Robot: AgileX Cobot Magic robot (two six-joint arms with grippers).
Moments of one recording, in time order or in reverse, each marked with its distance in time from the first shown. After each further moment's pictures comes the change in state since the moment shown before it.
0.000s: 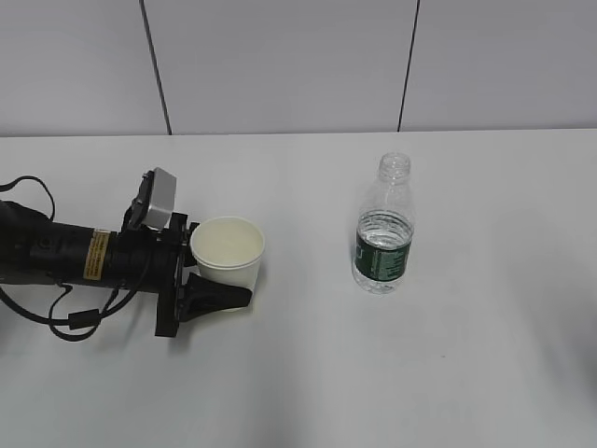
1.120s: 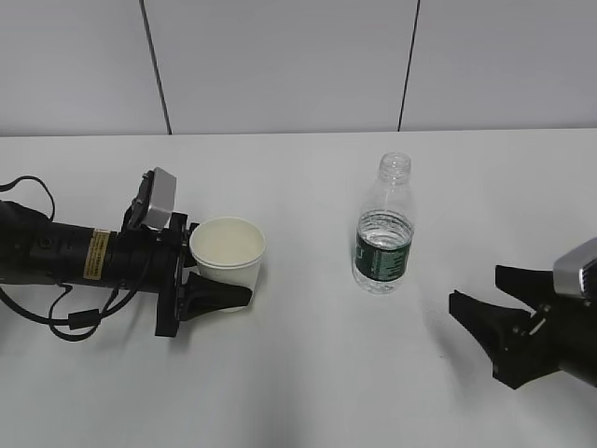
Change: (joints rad) left arm 0.000 0.000 0.000 -0.001 0.000 0.000; right arm 0.000 1.161 0.047 -0.460 -1.220 0.126
